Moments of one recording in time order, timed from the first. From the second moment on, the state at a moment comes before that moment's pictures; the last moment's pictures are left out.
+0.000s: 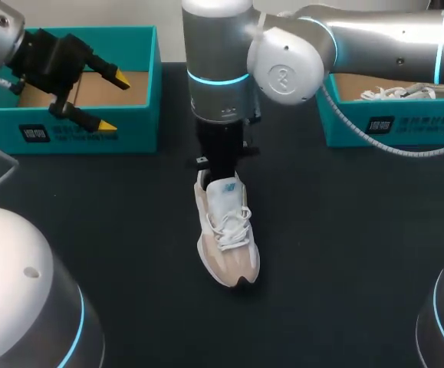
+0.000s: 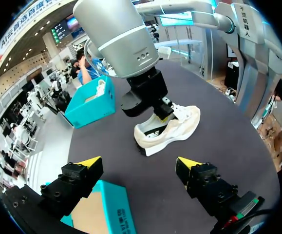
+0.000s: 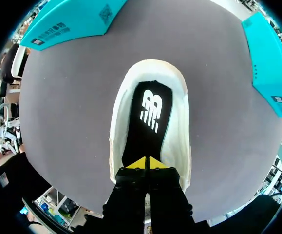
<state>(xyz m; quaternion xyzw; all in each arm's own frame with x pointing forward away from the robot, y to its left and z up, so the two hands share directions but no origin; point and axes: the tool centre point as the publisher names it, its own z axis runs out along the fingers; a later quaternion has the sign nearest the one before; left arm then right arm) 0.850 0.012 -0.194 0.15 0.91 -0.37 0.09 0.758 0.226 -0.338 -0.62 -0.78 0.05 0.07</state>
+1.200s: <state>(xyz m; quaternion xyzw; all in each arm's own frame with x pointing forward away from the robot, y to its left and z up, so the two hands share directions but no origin) 0.850 0.012 -0.194 0.15 0.91 -0.37 0.09 0.750 0.224 -0.313 -0.62 -0.78 0.05 0.04</state>
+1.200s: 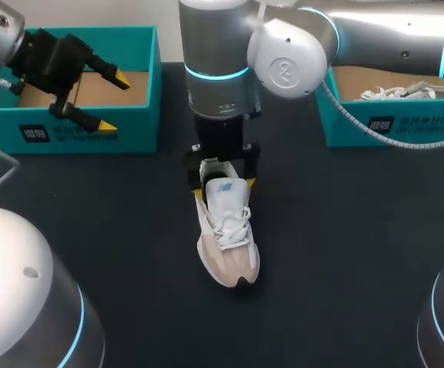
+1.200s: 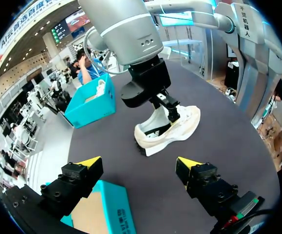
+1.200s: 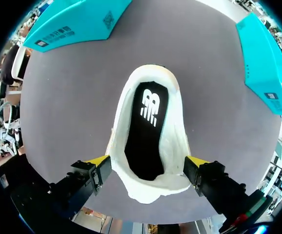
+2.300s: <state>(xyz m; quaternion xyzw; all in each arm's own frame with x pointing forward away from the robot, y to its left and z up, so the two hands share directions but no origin) 0.850 0.012 -0.194 0.15 0.91 -0.37 0.09 0.733 0.219 -0.301 -0.63 -0.77 0.00 0.03</state>
